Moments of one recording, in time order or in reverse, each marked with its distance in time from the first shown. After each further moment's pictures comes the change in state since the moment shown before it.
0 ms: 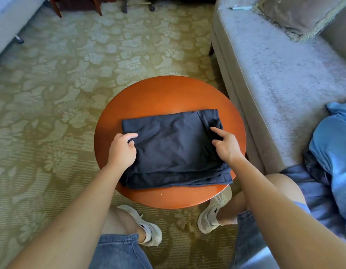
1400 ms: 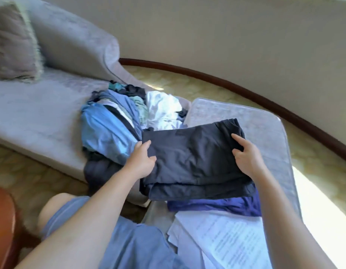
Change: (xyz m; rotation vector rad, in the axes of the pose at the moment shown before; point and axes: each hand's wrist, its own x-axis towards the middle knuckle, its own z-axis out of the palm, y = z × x) left_hand -0.379 0.371 0.264 0.249 -0.893 0.986; right_hand -0.472 0.280 -0.350 0.093 1.092 0.541
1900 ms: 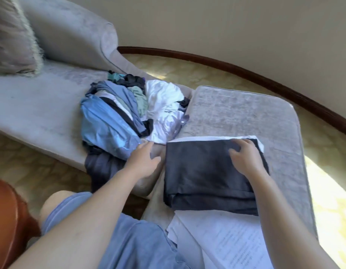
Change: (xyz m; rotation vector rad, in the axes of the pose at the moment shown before) left_hand 0.011 -0.005 0.029 0.198 -0.040 -0.022; right_hand 0.013 0.036 0.022 -0.182 -0.058 0.013
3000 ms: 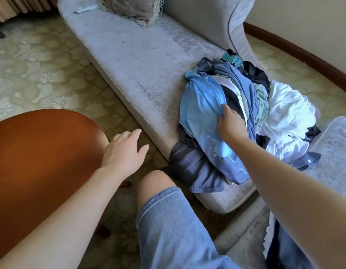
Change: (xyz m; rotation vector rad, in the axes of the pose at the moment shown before) left_hand -0.037 -0.275 -0.133 0.182 0.294 -0.454; right_hand 0.094 -0.314 0.289 -0.328 -0.196 -0.616
